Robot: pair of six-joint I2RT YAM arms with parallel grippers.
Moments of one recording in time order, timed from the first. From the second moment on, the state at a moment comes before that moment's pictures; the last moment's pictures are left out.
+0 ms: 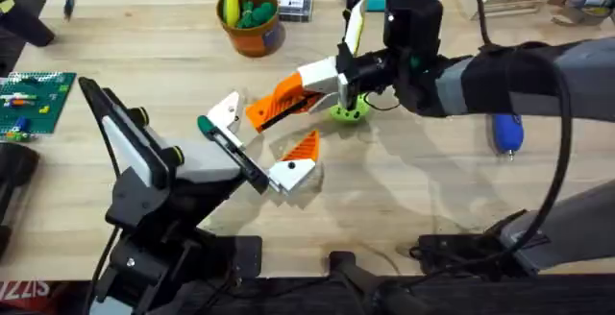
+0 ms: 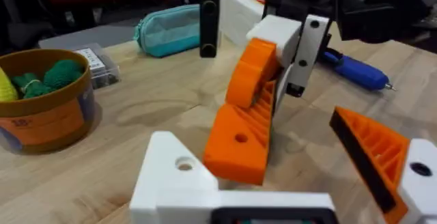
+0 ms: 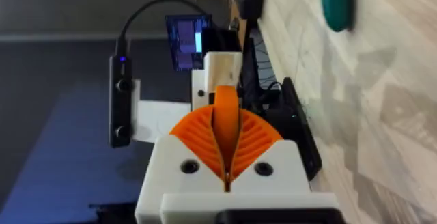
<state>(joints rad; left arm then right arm) -0.35 0.01 0.01 -0.05 0.43 -0.06 0.48 1.74 0.79 0.64 -1.31 1.23</state>
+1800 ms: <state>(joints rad) -0.33 0.02 0.01 -0.05 0.39 -0.13 0.60 1.88 0.94 0.66 -1.20 1.30</state>
